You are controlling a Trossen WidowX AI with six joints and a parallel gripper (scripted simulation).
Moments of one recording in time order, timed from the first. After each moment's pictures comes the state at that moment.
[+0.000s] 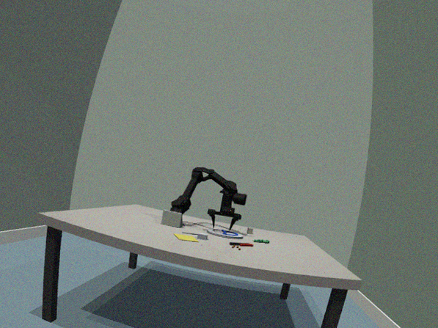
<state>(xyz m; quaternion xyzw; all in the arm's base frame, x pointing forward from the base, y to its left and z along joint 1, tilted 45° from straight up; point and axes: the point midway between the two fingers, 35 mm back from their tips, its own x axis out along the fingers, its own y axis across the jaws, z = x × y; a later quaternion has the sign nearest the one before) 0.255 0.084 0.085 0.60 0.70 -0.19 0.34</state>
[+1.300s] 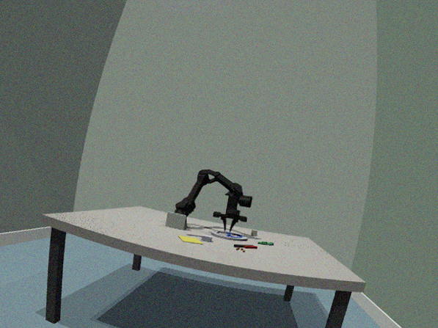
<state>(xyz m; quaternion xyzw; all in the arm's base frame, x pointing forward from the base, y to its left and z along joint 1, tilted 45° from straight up) 0.264 0.079 0.080 0.60 0.69 -0.20 0.34</state>
